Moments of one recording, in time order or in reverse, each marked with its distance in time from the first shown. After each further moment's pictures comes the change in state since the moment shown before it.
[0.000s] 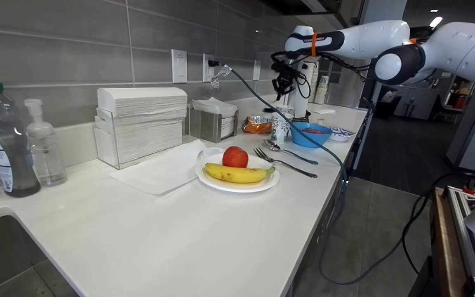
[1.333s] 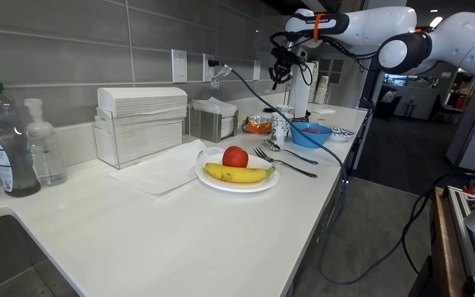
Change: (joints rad) arm 0.017 -0.079 0.057 -0.003 0.021 -0.091 -0.108
